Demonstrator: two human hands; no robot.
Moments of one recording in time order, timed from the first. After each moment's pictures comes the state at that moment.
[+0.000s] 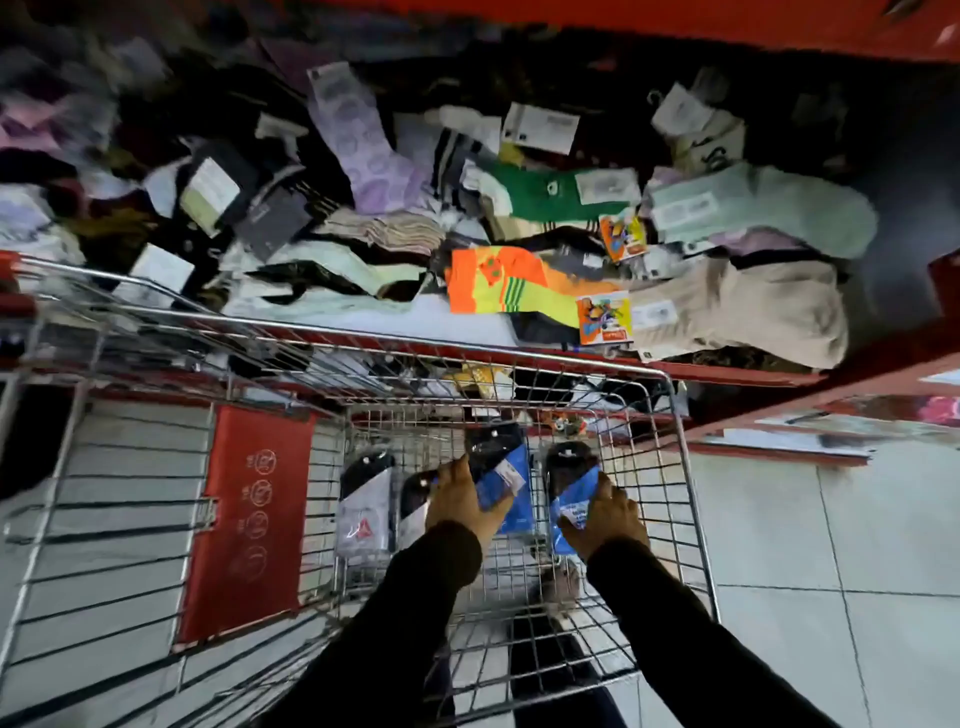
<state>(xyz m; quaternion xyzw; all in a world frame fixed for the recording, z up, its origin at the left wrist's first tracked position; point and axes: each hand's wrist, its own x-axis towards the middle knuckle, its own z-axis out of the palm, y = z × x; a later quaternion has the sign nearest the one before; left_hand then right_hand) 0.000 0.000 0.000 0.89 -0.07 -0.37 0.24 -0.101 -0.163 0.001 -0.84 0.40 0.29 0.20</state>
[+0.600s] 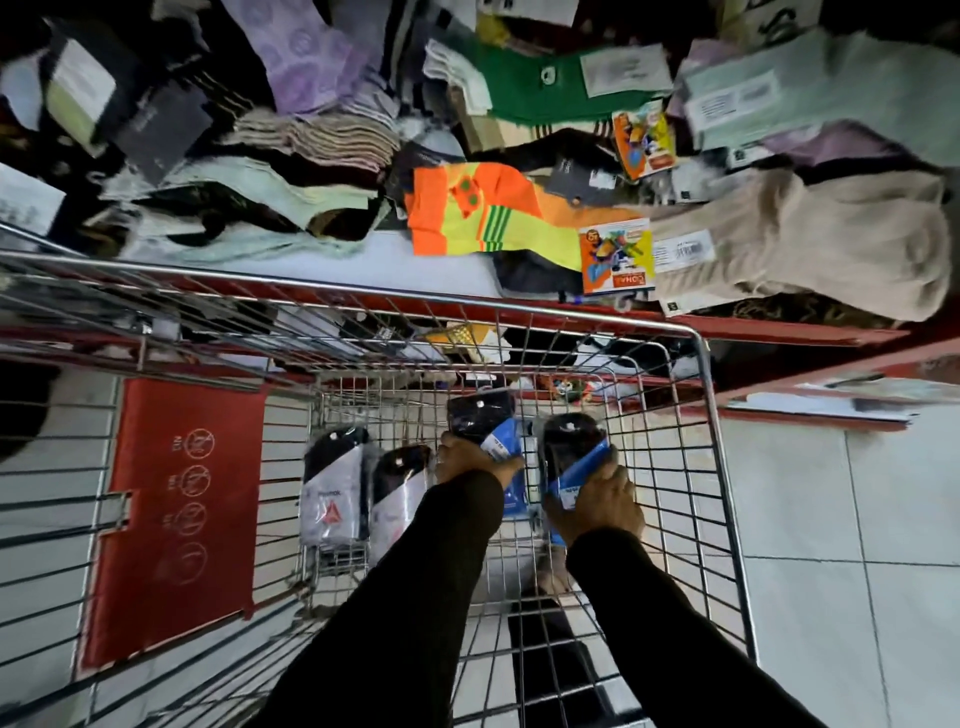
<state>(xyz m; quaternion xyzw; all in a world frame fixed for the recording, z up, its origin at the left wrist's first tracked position) 0.016 -0.064 -0.072 0.86 0.17 -0.43 0.21 -0.100 -0.166 -0.073 -0.84 0.45 0.25 0.17</state>
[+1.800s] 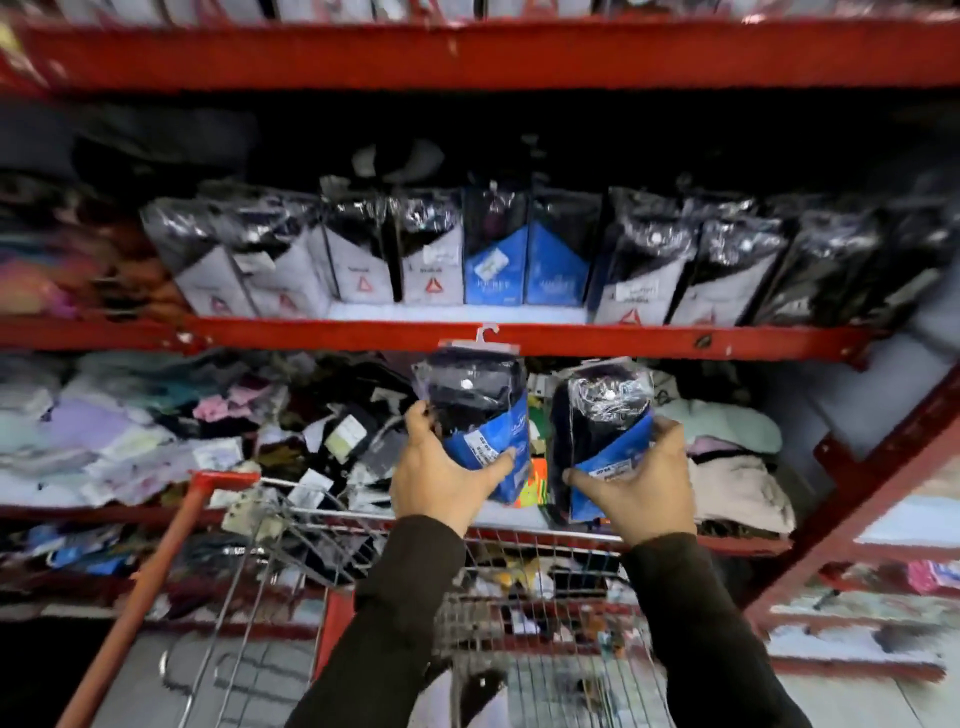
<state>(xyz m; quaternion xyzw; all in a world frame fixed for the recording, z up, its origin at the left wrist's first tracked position) 0.107 0.055 0.331 0.89 -0.11 0.06 0.44 0.000 -0.129 0.318 -0.82 0.30 -0.31 0.38</state>
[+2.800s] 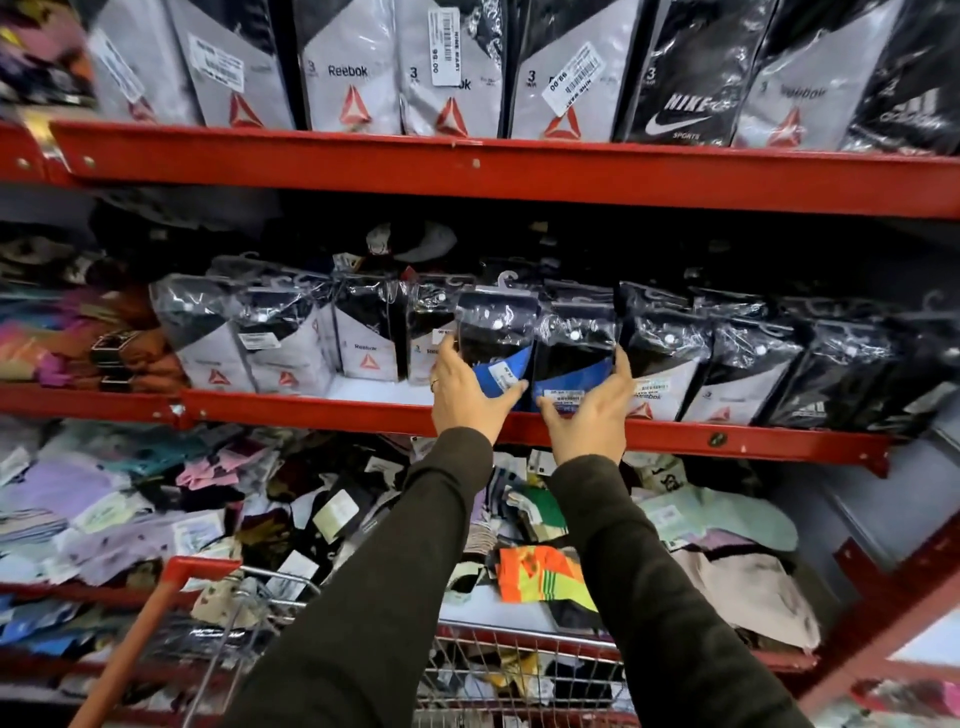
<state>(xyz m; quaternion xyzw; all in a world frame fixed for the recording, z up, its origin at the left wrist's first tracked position) 0.257 -0.050 0.402 0.85 -0.16 0.13 0.48 0.174 -0.156 0.385 -0.82 0.30 -0.43 0.26</state>
